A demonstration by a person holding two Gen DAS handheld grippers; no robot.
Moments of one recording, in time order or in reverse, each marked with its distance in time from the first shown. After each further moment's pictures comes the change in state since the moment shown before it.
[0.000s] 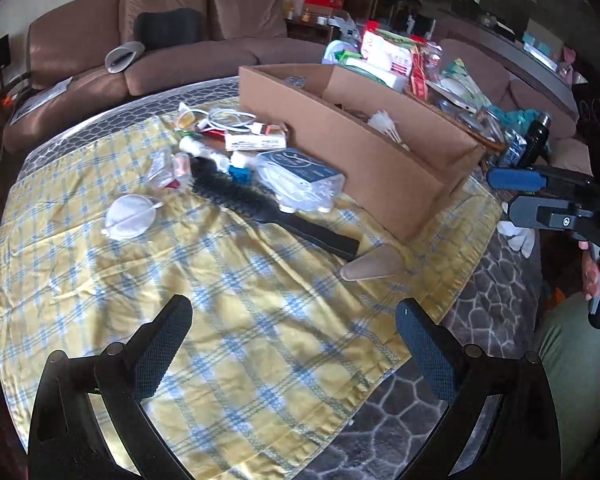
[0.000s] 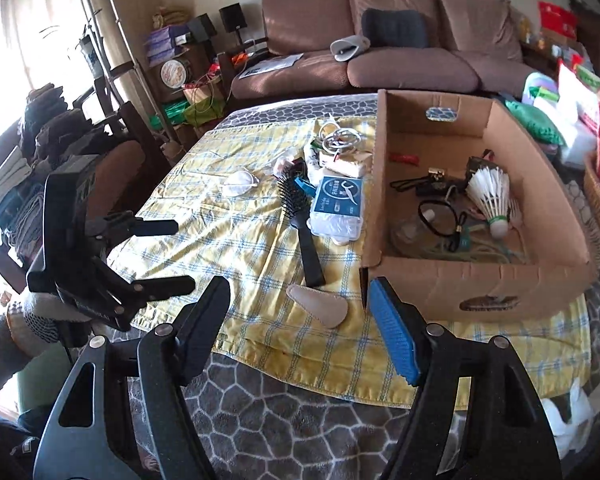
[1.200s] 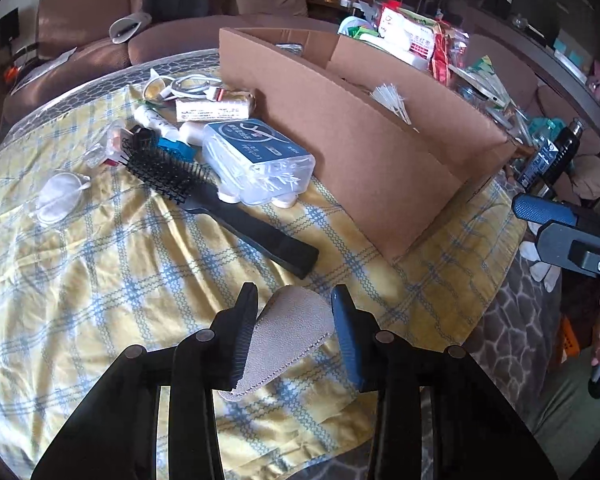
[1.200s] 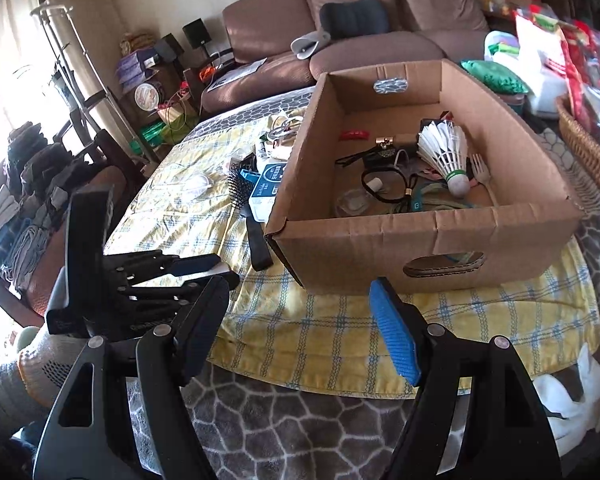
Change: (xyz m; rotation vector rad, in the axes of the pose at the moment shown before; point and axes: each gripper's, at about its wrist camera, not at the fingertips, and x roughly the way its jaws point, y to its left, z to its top) left arm 0.056 -0.041 0.009 -0.109 0.048 0.059; right arm 0.006 -0.059 -0.027 0.111 -0.022 -0.010
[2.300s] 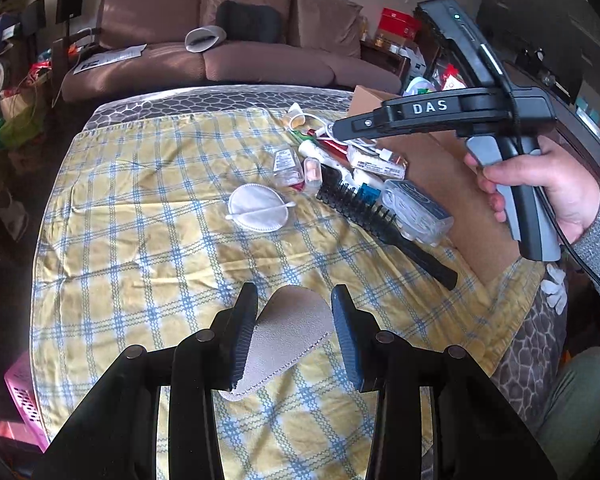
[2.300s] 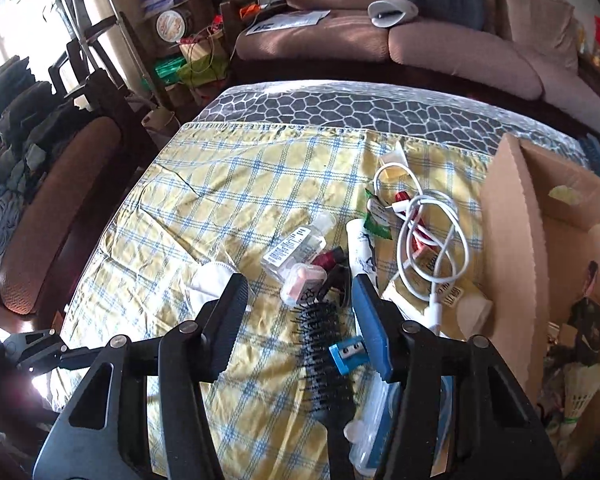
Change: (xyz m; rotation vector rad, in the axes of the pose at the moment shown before) left arm -0.067 0.166 -0.009 -0.141 -0.118 0.028; right arm 0.227 0.127 0.183 -0.215 0.219 0.014
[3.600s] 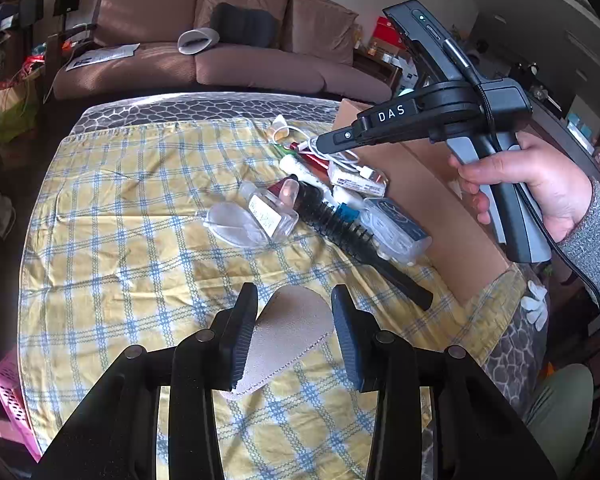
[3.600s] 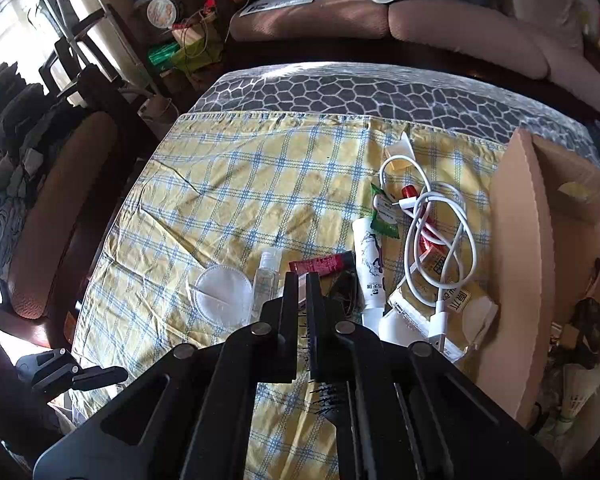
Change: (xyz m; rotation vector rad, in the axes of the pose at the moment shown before) left arm -0.005 -0.008 0.013 -0.023 -0.013 -0.053; right arm -0.002 0.000 0.015 0.030 0.092 0.008
